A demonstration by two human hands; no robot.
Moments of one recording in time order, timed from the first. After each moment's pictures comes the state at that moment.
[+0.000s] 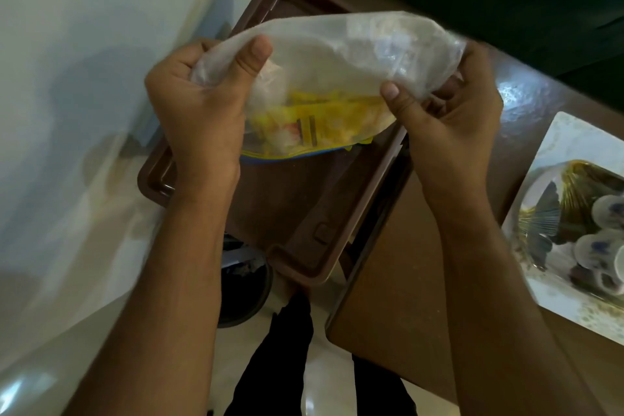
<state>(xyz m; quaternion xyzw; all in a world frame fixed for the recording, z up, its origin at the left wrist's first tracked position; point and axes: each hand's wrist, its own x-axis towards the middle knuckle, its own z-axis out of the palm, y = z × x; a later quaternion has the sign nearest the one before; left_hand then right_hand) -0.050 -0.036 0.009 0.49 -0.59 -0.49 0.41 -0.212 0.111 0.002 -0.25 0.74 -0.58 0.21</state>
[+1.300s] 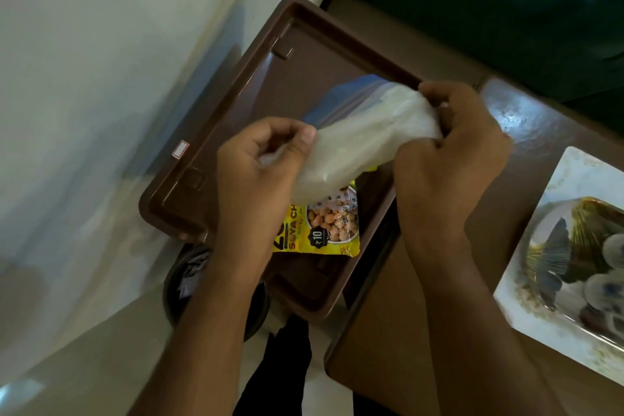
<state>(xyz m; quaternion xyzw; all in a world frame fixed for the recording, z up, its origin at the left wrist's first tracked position) -0.056 0.014 -0.005 0.52 -0.55 -0.60 0.25 -0.198 0.090 0.020 -0.21 0.88 -0.42 0.07</state>
